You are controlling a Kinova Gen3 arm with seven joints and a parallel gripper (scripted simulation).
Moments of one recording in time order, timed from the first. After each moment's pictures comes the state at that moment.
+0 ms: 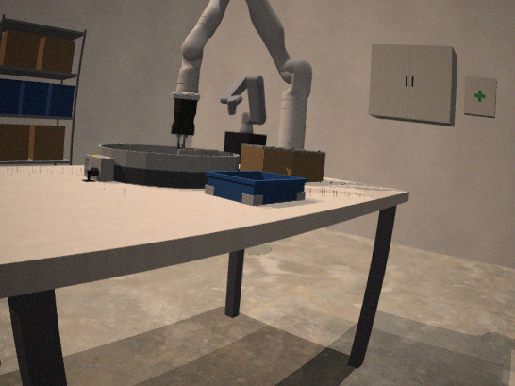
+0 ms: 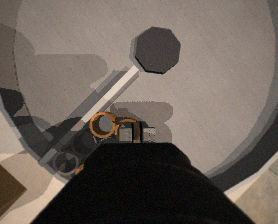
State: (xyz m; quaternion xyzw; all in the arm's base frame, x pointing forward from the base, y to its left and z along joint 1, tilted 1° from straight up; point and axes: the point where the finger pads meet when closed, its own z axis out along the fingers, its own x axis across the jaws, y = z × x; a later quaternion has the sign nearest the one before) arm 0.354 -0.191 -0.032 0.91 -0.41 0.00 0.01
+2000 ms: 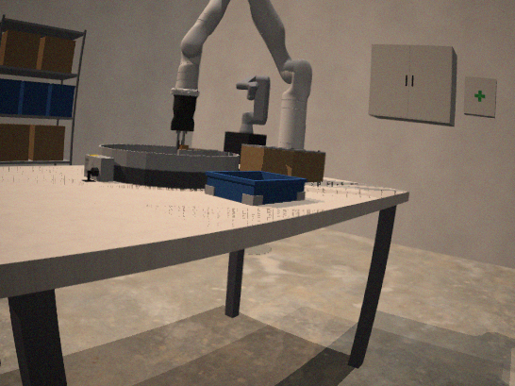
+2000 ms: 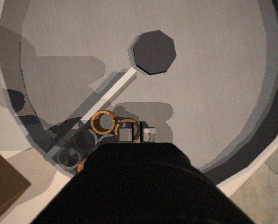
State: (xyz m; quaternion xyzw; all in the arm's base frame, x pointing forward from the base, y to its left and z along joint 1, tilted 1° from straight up) arm 0.355 -0.194 -0.020 0.91 -0.41 -0.01 0.01
